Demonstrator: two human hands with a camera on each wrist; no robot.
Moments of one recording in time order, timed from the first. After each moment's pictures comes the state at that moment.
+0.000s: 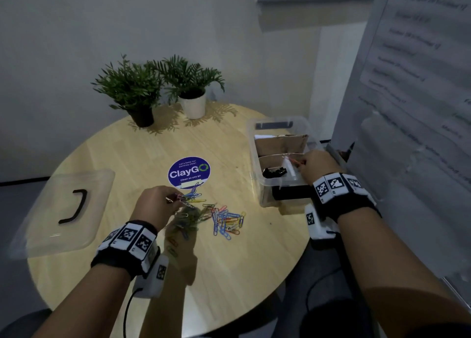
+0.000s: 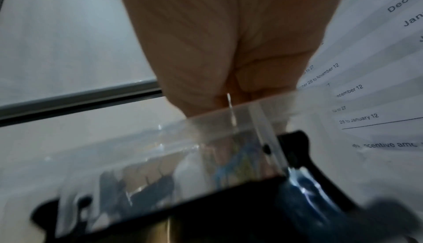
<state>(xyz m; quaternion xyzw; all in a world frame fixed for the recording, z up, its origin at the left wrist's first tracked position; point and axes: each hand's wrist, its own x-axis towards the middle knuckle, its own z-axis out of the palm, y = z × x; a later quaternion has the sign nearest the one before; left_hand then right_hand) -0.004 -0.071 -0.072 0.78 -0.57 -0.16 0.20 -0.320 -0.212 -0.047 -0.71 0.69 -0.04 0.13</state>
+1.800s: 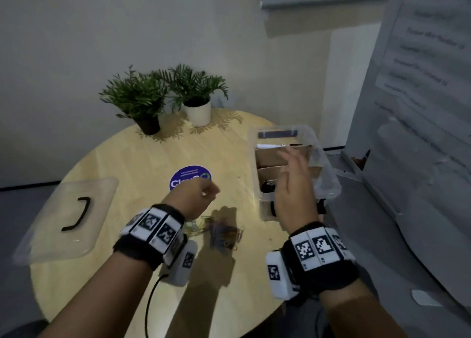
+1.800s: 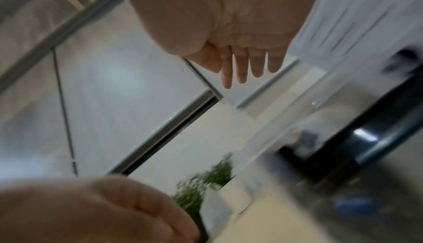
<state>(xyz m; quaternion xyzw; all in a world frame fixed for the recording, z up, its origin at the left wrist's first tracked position) -0.069 -0.119 -0.028 0.72 -0.65 -0.23 0.09 -0.272 -0.143 -0.035 -0.67 0.51 -0.47 0.24</state>
